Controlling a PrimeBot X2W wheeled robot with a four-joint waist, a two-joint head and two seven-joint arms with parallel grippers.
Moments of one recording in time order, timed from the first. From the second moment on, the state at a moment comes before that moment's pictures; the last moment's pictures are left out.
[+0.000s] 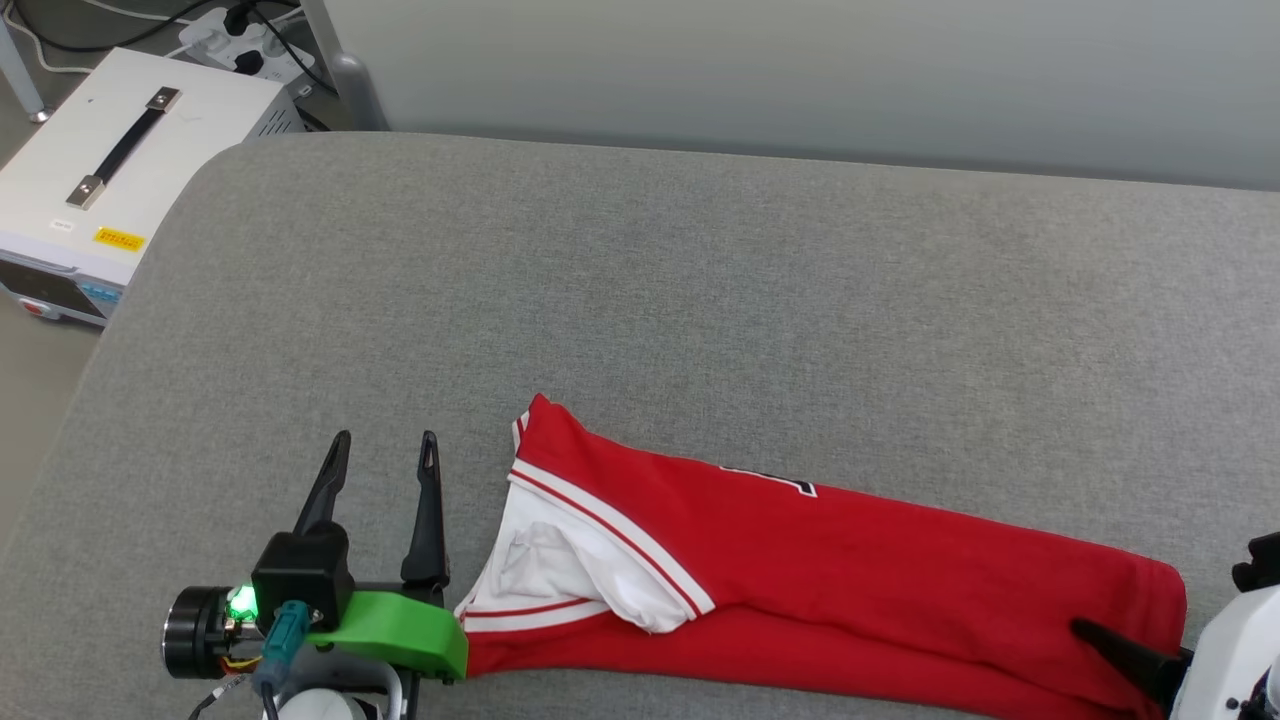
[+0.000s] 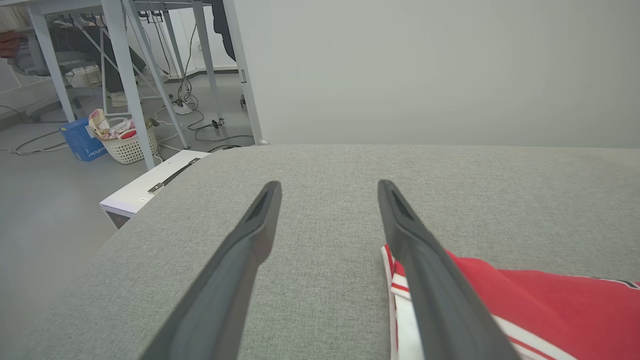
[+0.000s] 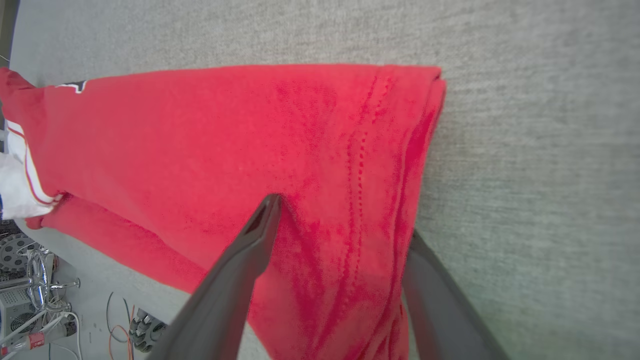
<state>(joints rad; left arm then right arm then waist) -0.07 0.35 -0.38 0.01 -0.37 0.28 -0.26 -0.07 -0.68 0.43 0.33 1.23 0.13 0.38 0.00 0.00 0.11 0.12</state>
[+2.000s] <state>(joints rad) -0.01 0.10 -0.12 0.07 -0.08 0.00 -0.26 -0.45 -0.55 0.69 0.02 0.98 0.13 0.71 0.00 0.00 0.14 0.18</state>
